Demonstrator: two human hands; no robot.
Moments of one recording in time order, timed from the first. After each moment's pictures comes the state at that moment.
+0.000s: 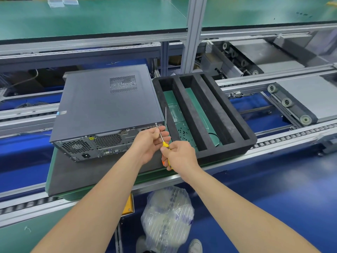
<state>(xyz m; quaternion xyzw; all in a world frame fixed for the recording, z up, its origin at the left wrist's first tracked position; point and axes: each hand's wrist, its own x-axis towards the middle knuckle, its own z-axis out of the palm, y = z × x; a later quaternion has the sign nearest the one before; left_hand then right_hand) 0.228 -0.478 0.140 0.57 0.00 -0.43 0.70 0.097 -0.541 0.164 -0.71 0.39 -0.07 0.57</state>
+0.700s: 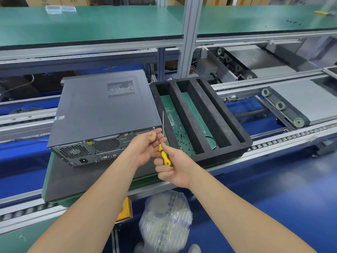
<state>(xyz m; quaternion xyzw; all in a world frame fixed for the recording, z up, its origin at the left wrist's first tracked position) 0.230 -0.476 0.158 0.51 0.05 -0.49 0.70 0.097 -0.548 0.162 -0.29 0.28 0.12 0.91</state>
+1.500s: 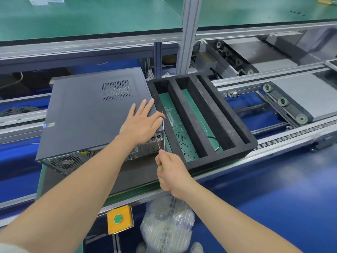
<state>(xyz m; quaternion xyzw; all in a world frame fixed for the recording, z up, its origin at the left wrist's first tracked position) 0.315 -0.509 0.161 0.85 -0.52 -0.03 0.04 0.120 -0.529 0.155 -0.55 0.40 -0.01 0.73</state>
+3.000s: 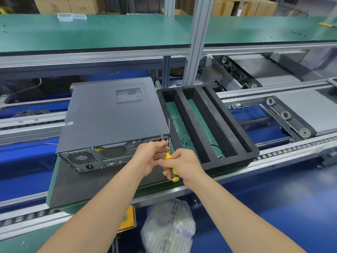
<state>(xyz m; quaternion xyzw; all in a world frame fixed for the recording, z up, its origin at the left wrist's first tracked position) 0.235 -0.465 0.158 0.60 0.02 -0.46 0.66 0.113 -0.547 0.173 -0.61 0.39 -0.03 0.69</state>
